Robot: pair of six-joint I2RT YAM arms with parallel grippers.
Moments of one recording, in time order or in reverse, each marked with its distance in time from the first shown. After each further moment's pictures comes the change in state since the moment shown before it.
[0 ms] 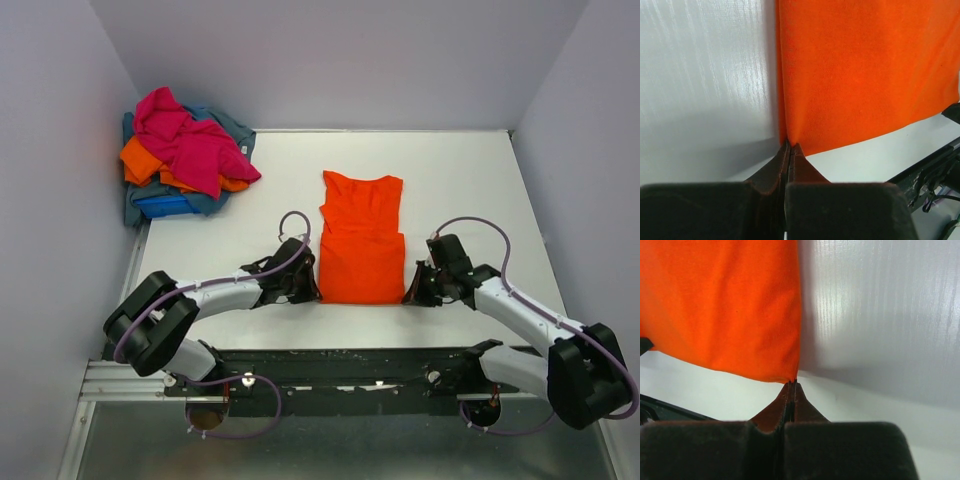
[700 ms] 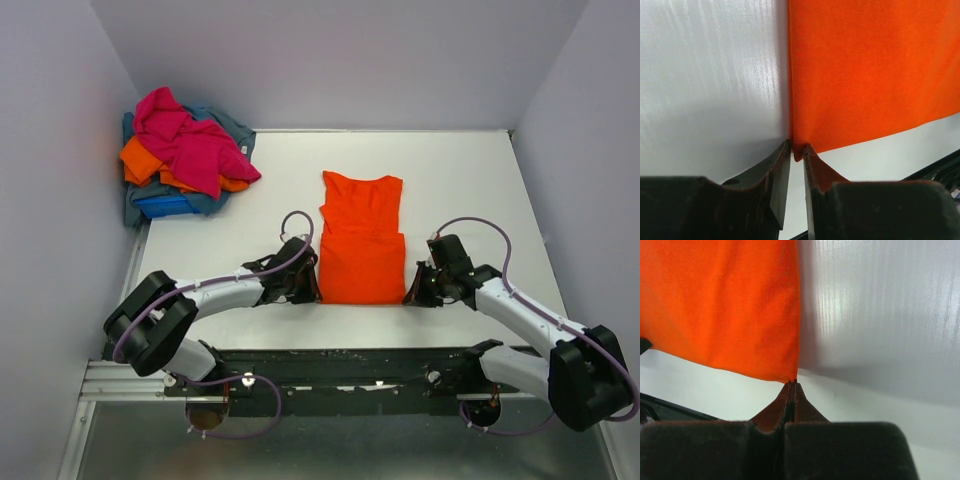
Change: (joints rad) left arm -0.011 0.002 0.033 -0.085 -0.039 0.036; right arm 0.000 -0.026 0.002 -0.024 0.000 -0.004
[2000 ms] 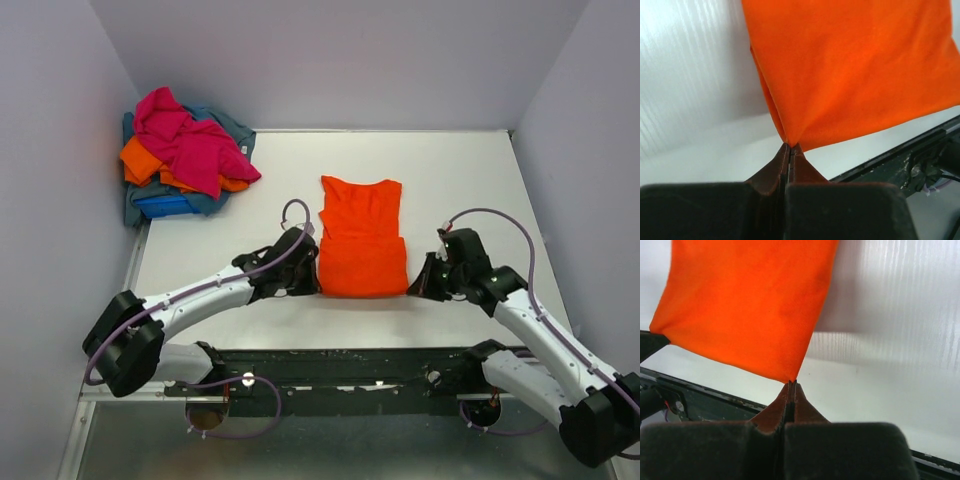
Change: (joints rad) left arm -0.041 -0.147 0.092 -0.192 -0.037 0.025; right arm 0.000 -0.206 0.092 -0.169 -0.006 0.000
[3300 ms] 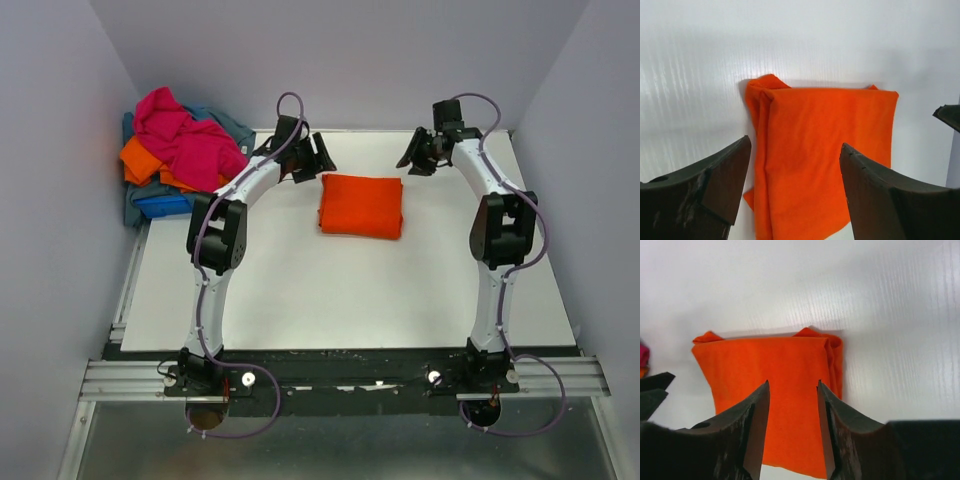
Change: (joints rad) left arm 0.463 0.966 1.197 -0.029 0.222 0.172; right arm -0.290 1.314 1.397 -0.038 -0.006 -0.099
